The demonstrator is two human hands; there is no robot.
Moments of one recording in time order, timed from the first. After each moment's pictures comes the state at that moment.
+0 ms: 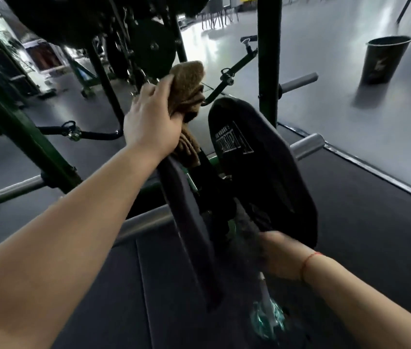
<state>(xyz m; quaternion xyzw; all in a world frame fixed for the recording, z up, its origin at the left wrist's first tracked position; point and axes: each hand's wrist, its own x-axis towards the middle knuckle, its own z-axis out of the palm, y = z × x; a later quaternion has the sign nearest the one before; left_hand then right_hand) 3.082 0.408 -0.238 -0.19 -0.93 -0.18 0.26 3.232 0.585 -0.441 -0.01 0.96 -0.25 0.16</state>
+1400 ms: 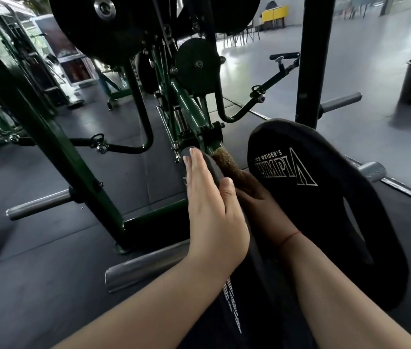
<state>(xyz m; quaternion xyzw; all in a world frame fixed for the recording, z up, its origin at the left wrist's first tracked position) 3.147 0.394 -0.304 -0.14 -0.83 -0.51 0.14 3.111 0.498 -0.353 0.01 0.62 -0.78 -0.05</state>
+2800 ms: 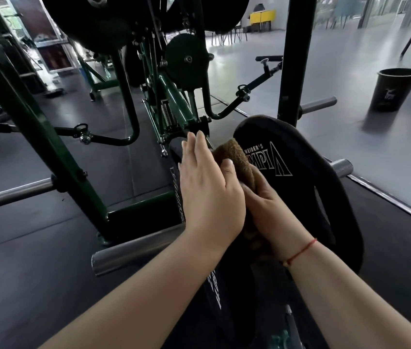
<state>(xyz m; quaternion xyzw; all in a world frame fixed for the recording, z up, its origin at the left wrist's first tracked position) 3.159 0.408 -0.283 -0.14 -0.87 -0.45 0.16 3.163 0.507 -0.340 -0.03 0.63 -0.77 -0.11</state>
